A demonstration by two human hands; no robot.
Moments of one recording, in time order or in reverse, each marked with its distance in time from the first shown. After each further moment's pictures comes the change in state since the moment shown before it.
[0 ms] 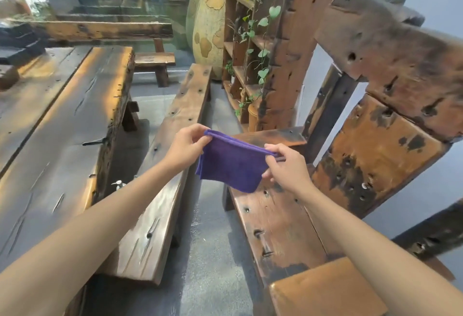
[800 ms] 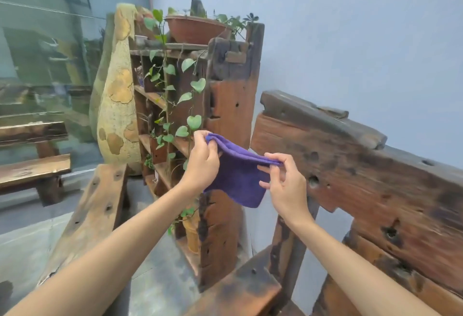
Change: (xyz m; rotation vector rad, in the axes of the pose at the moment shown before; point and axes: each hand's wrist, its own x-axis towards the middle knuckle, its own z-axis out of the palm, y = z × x) left_hand 0.579 0.138 0.178 -0.389 -0.070 0.419; right_hand 0.493 0.021 -0.132 0.143 0.645 -0.269
